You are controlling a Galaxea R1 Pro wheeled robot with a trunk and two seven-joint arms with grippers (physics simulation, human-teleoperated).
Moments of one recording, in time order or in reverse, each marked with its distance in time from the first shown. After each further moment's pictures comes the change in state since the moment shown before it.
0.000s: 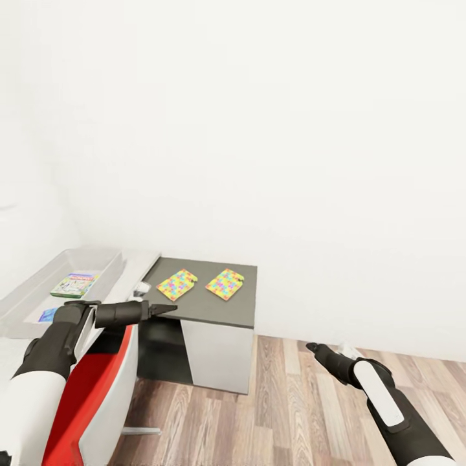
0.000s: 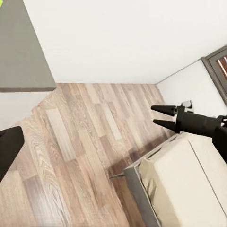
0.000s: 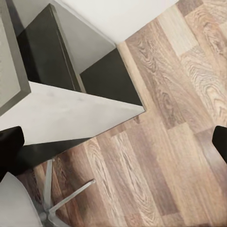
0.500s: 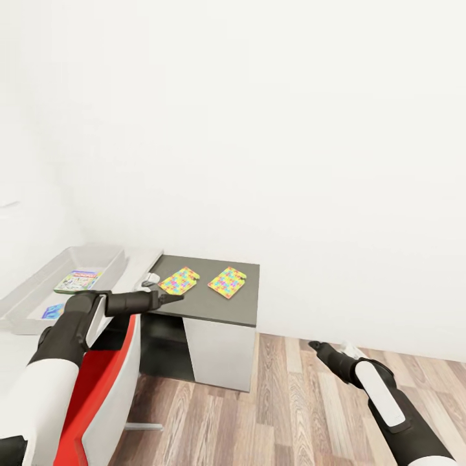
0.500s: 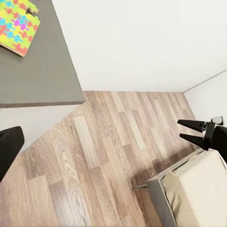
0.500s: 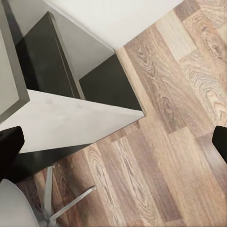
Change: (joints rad) left arm -0.054 -0.050 -0.001 -0.003 -0.002 0.002 0.178; right arm 0.000 -0.002 -0.009 0.005 -0.003 -0.041 0.001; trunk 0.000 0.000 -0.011
